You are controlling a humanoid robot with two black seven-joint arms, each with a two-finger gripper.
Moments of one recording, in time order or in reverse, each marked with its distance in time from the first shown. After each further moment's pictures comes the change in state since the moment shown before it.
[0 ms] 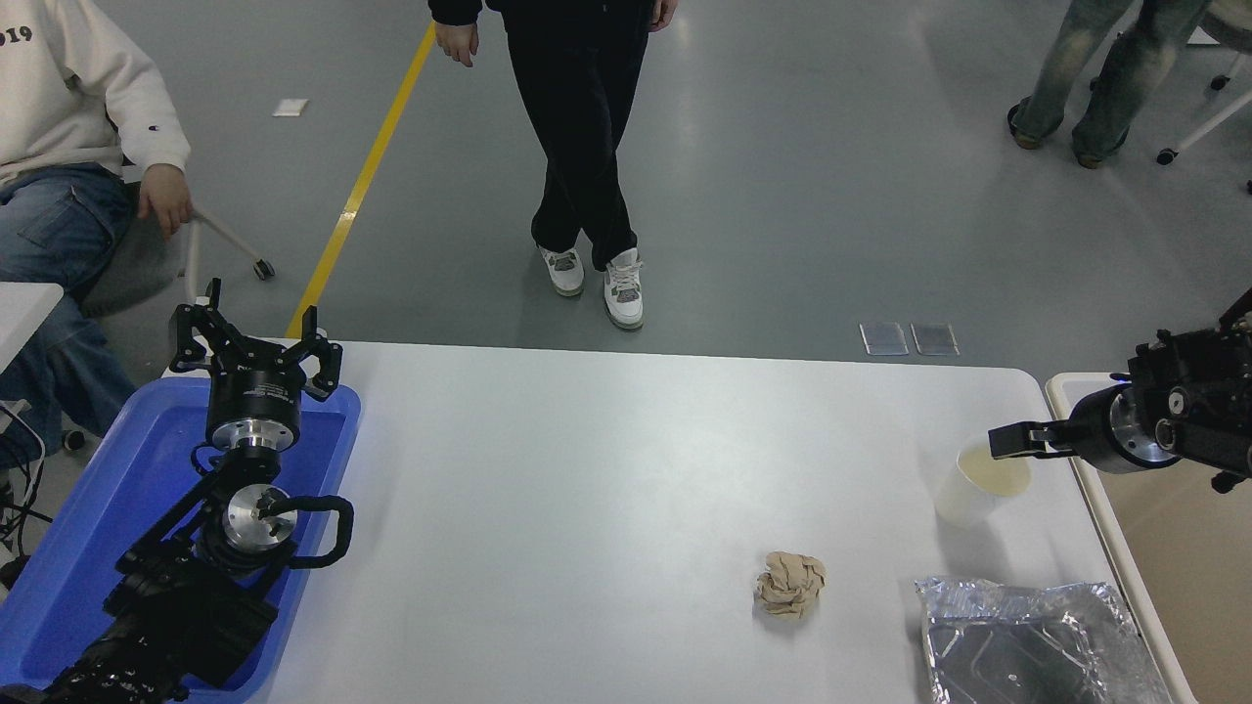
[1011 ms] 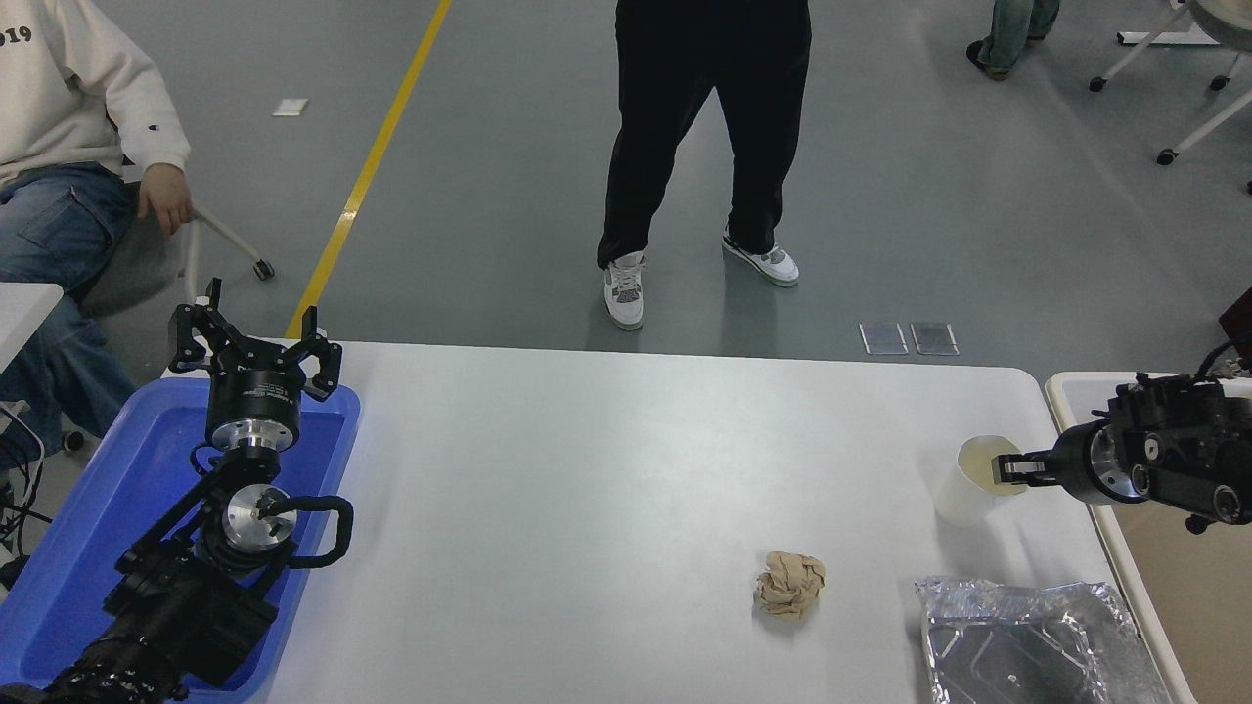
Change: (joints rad) left arm 0.000 0.000 0.000 0.000 0.000 0.000 0.000; right arm -0.088 0.038 0.004 -0.040 -0.011 -0.060 0.011
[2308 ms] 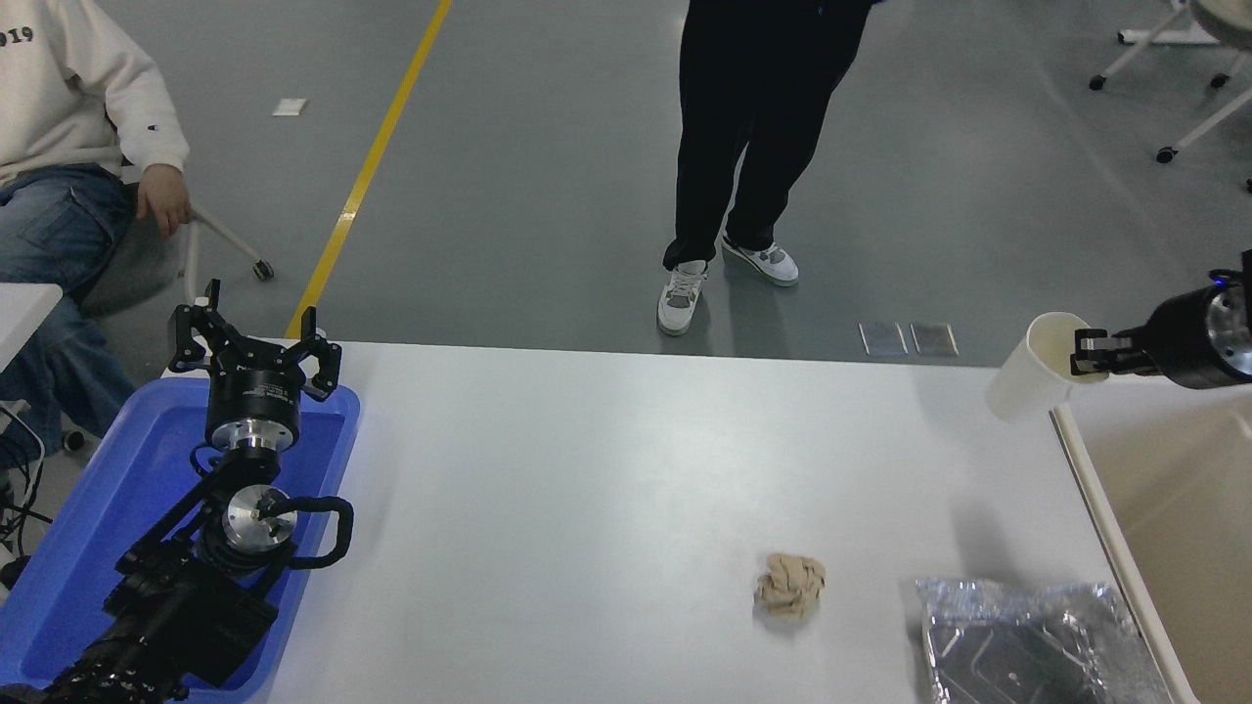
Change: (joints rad) left arm 0.000 0.000 0.000 0.000 0.001 0.000 0.000; right arm 0.594 -0.313 -0.078 0.314 0.006 0.282 -0.002
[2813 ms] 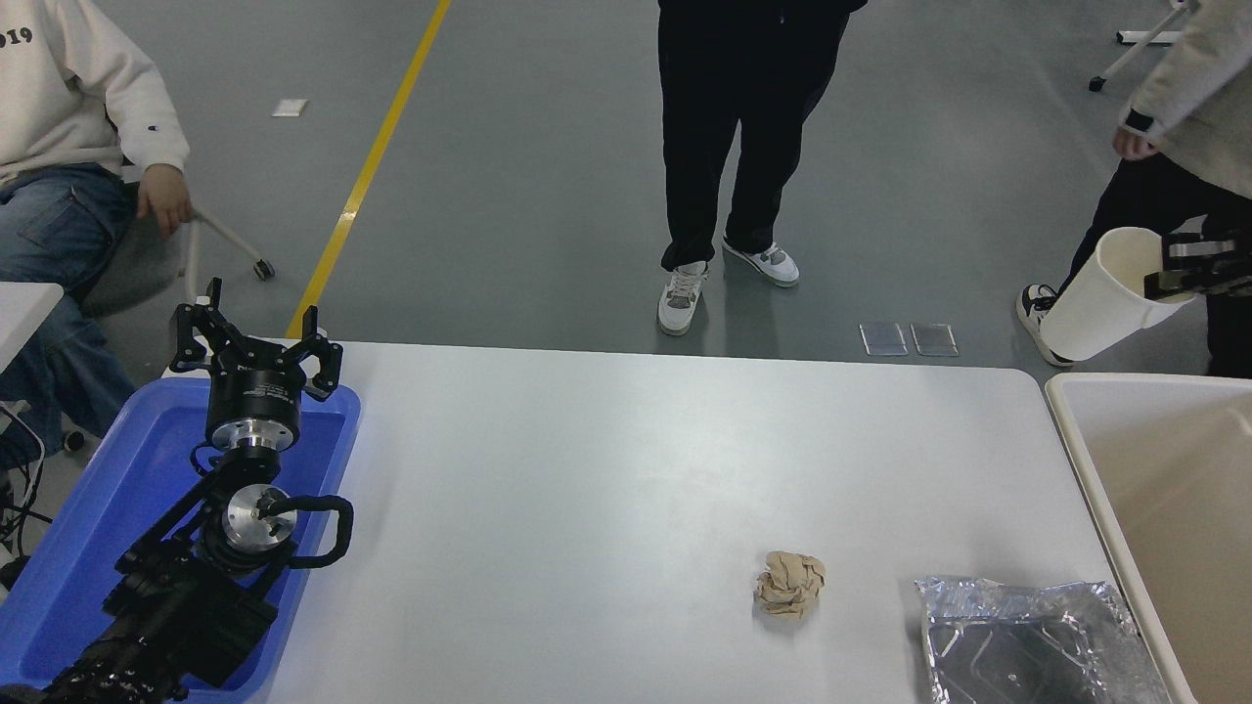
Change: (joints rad) left arm 0.000 0.000 0.000 0.000 0.000 0.000 0.000; right arm 0.278 -0.122 -0.091 0.020 0.010 0.162 -0.002
